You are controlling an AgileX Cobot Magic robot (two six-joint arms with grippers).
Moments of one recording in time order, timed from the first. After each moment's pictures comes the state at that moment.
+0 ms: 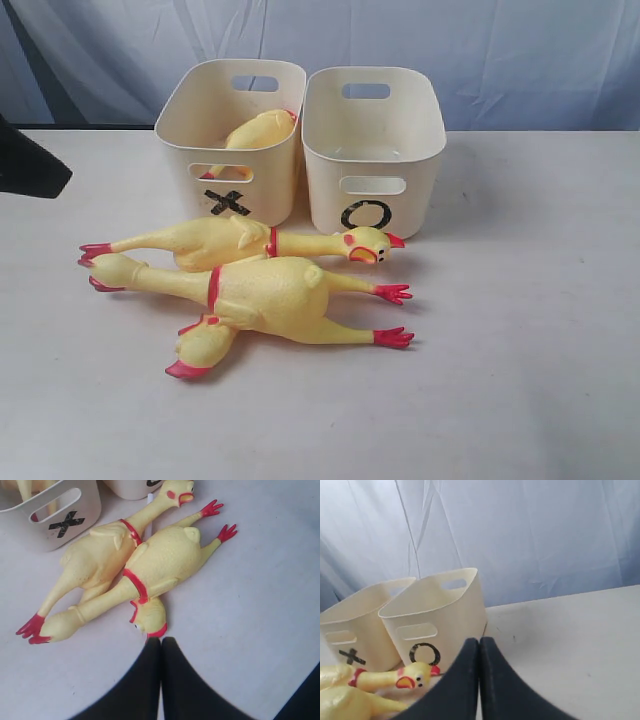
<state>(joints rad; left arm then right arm) -0.23 1.10 -1.16 -0.41 1.20 0.59 0.15 0.01 0.00 0.39 0.11 -0.16</state>
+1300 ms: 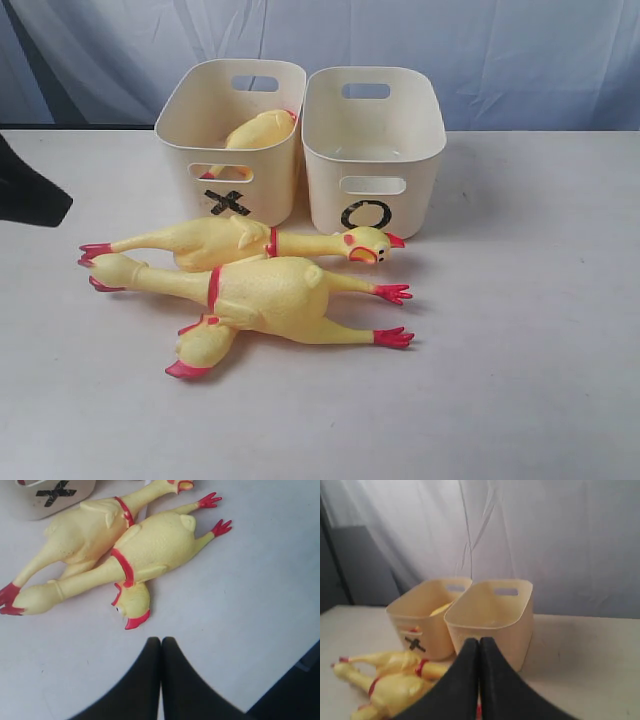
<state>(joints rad) -0.23 1.08 -1.11 -0.42 1.21 0.46 0.15 0.24 -0.51 0.51 0.55 -0.32</state>
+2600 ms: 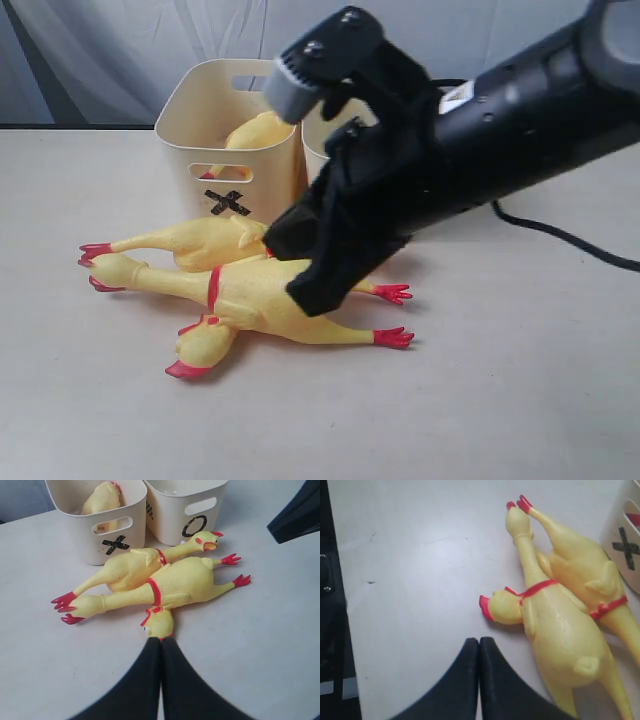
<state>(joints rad) -0.23 0.43 -0.79 -0.33 1.06 0.29 0.73 1.39 -1.08 0.69 0.71 -0.87</state>
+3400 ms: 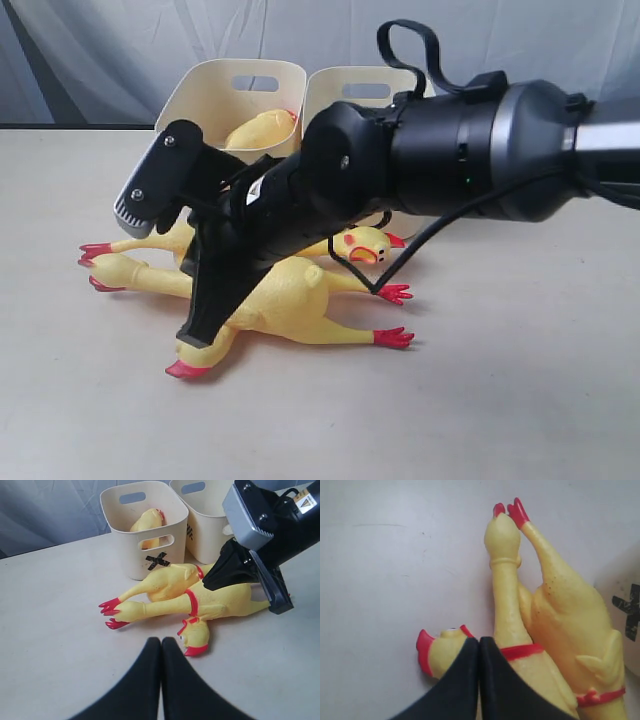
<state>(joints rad) -0.23 0.19 -0.72 -0.18 1.05 0.19 0.89 1.82 -1.26 0.48 0.38 -0.91</state>
